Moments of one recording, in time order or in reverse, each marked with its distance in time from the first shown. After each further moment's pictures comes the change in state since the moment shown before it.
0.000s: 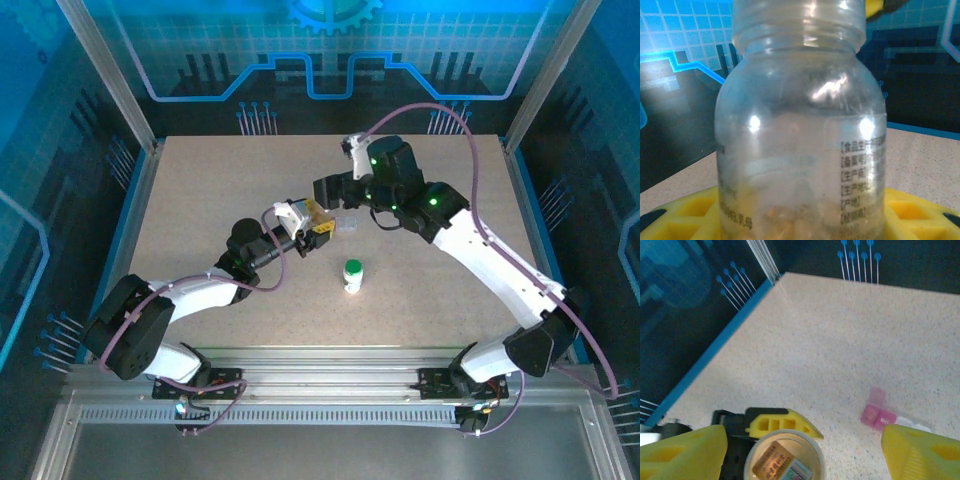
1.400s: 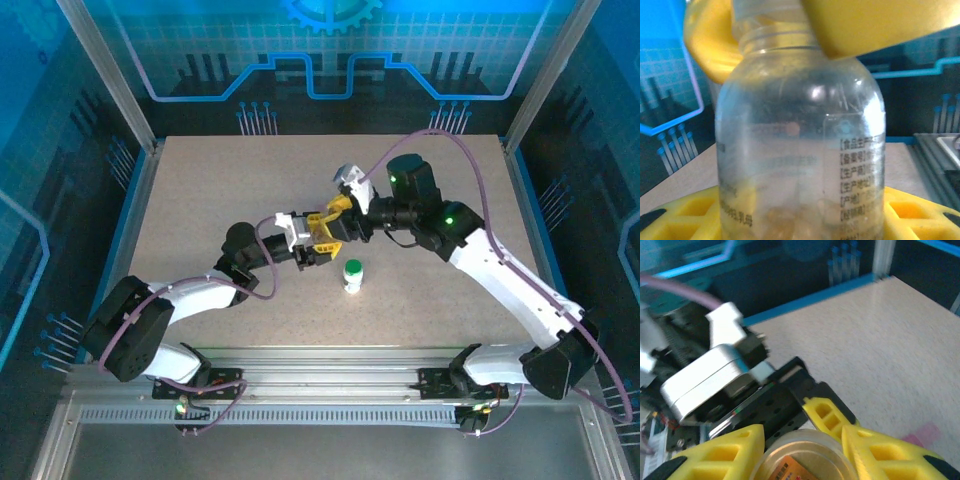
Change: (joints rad) left arm 0.000 -0.008 -0.023 0.130 0.372 -0.053; right arm -0.056 -0.166 -0.217 0.092 -0.506 -0.510
